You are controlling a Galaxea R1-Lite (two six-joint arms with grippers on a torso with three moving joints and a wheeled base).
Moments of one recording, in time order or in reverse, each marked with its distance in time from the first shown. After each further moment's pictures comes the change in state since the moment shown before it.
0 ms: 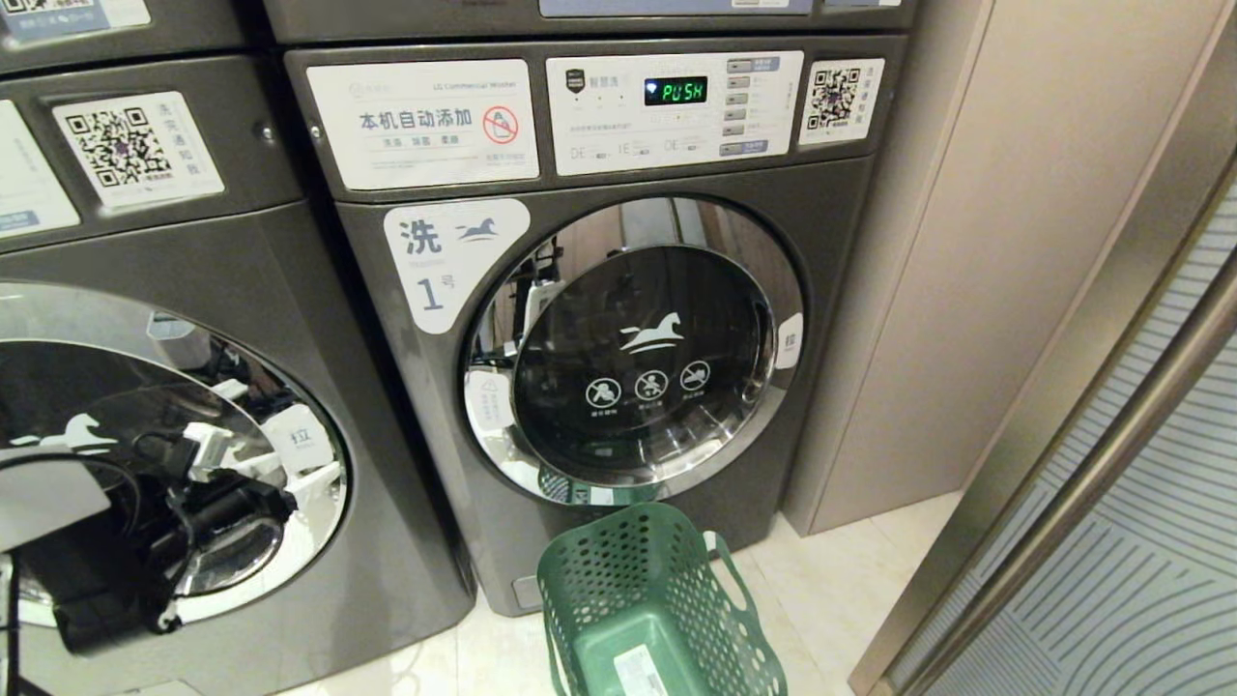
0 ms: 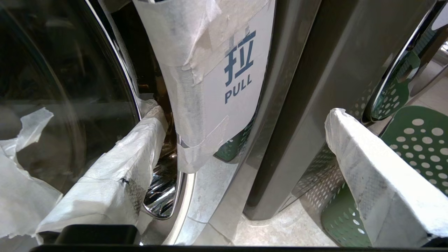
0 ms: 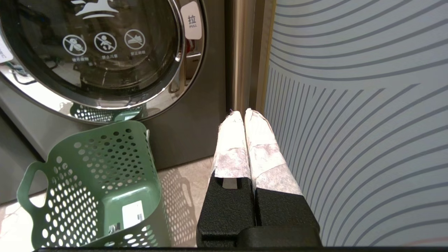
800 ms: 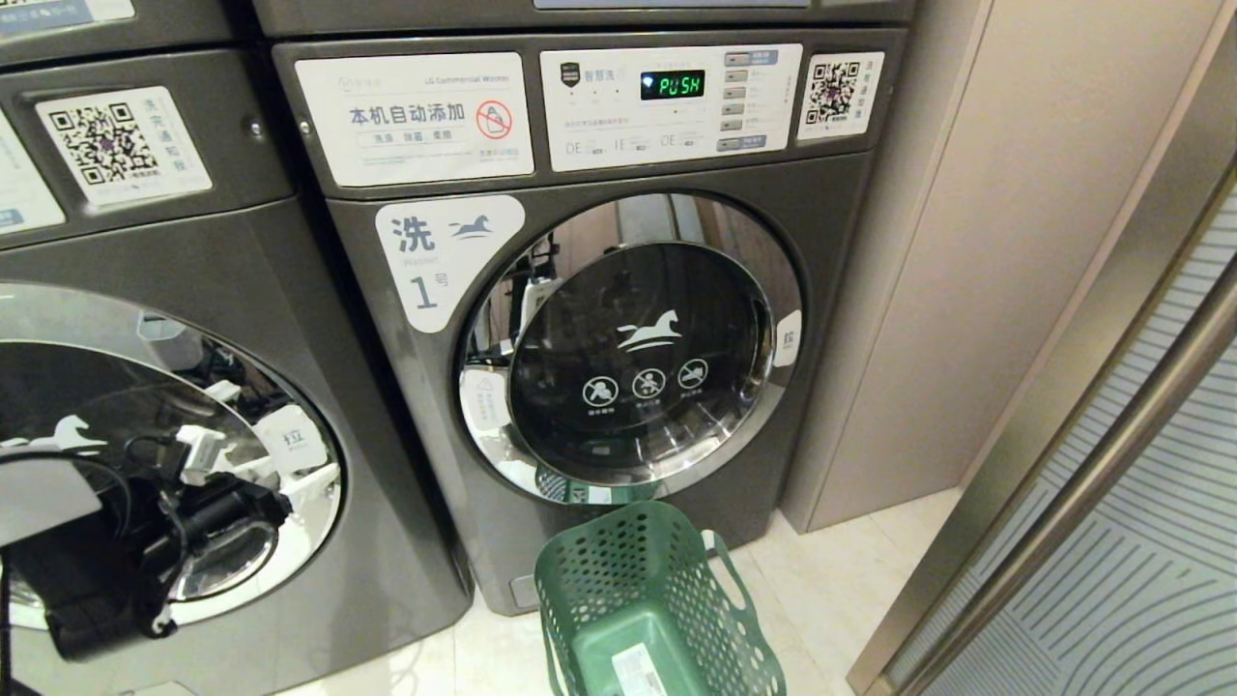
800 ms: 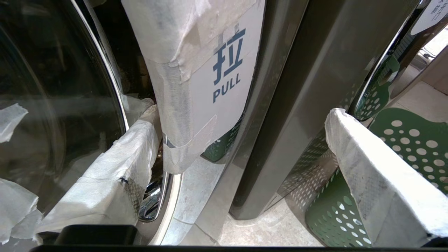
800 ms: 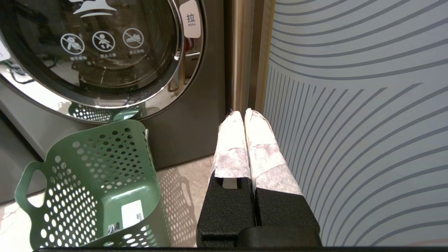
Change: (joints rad) left arm 0.025 -0.017 0.035 0.010 -0.055 -0.023; right arm 0.000 0.000 0.000 0.000 0.000 0.000
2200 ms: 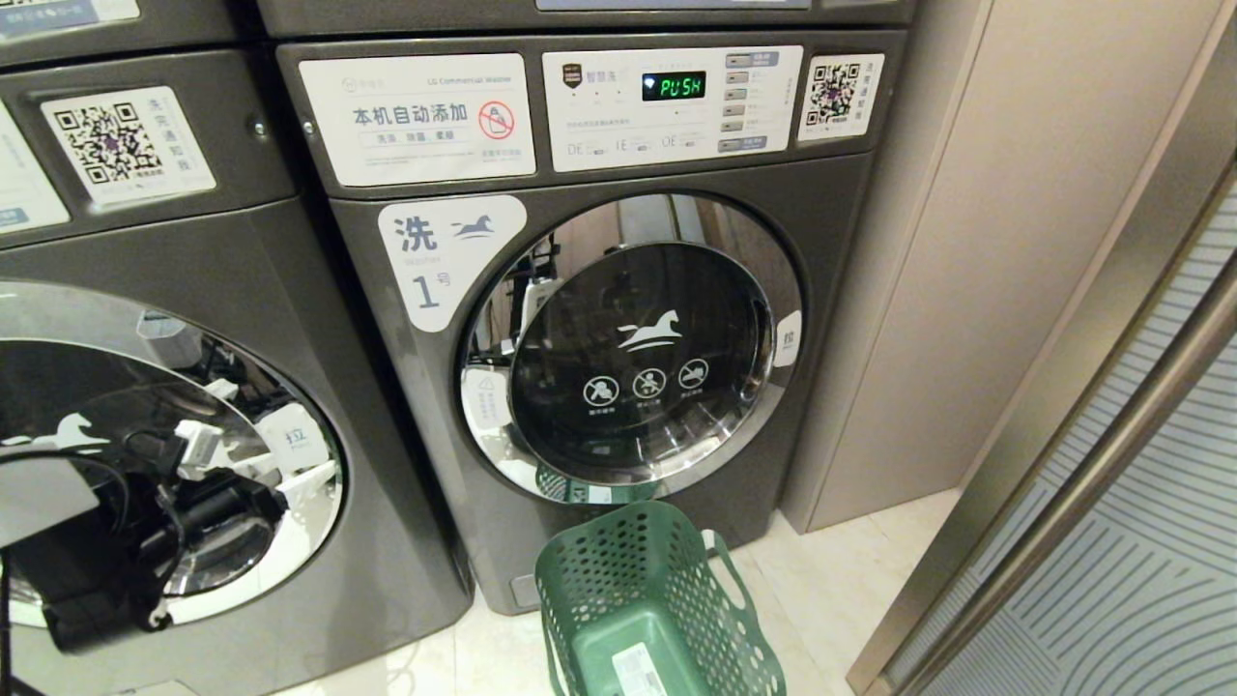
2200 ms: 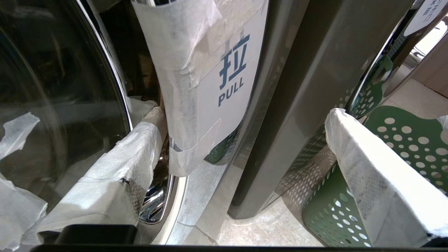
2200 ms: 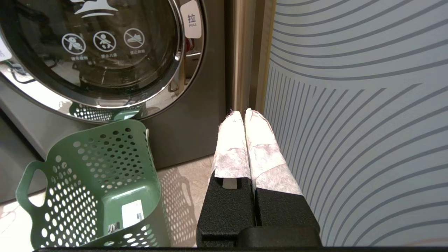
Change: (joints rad) left arm 0.025 -0.012 -0.047 0.002 -0.014 -0.026; right arm 0.000 0.000 0.000 0.000 0.000 0.000
